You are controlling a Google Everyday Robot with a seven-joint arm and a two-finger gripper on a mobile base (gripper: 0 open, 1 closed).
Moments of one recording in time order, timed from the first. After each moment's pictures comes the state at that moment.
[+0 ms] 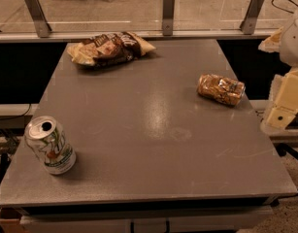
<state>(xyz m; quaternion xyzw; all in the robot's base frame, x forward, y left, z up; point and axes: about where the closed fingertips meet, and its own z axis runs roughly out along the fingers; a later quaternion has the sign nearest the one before) 0.438 -0.217 0.976 -0.60 0.78 -0.03 0.16</state>
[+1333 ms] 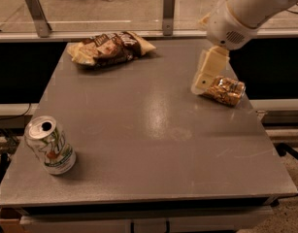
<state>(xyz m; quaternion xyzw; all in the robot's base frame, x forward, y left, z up) 0.568 -0.125 0.955 -0.65 0.71 0.01 0.27</state>
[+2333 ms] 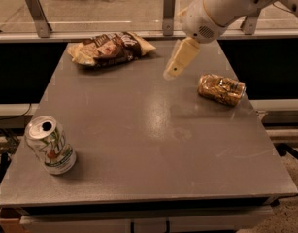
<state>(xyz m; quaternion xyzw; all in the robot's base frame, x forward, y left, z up) 0.625 -0.065 0.954 -0.63 0.69 0.06 0.35</state>
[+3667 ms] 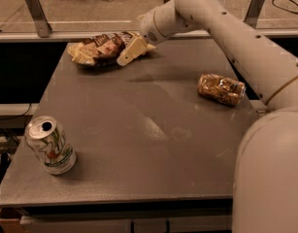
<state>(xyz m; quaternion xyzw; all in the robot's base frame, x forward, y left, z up) 0.767 0.048 0.903 -0.57 0.68 0.14 0.45</state>
